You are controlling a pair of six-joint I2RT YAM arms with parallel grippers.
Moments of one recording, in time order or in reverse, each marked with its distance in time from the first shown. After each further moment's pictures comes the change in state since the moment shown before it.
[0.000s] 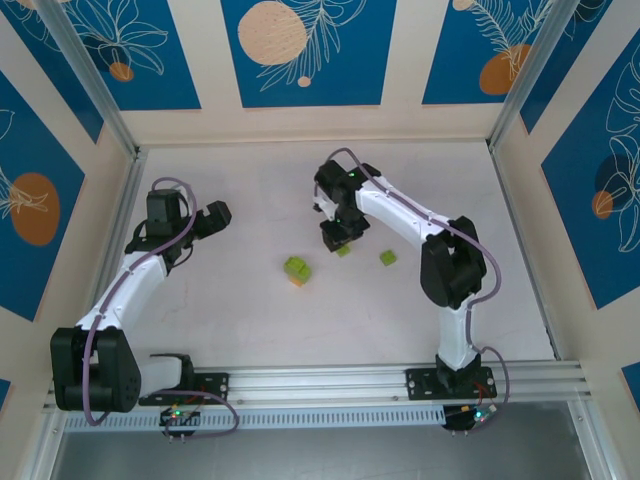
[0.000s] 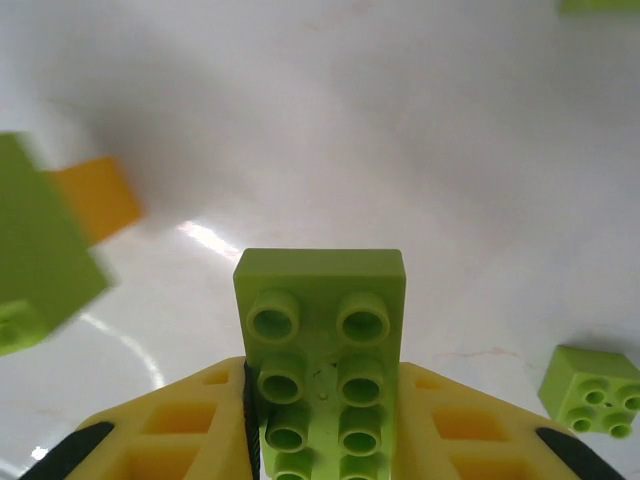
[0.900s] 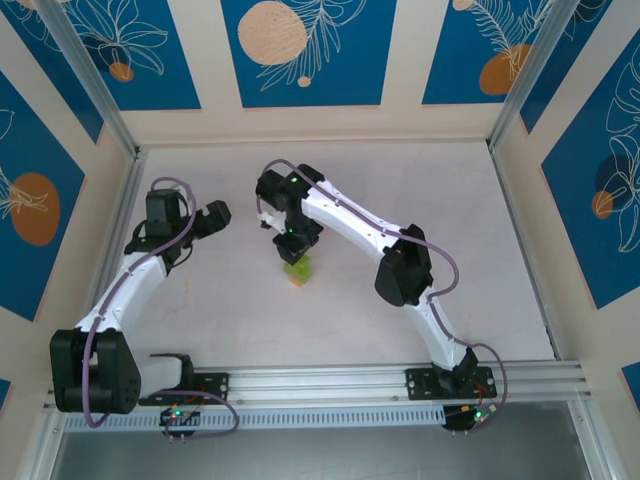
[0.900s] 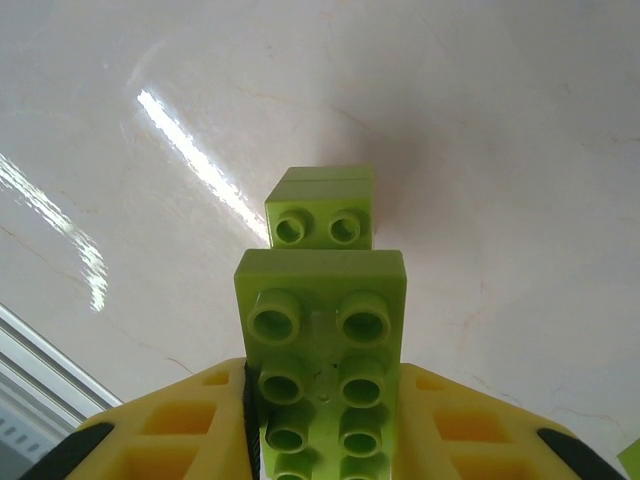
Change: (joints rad) left arm 0.000 -0.009 0.000 0.000 0.000 0.000; right arm 0.218 0.303 0.532 -0.327 -0.021 -0.070
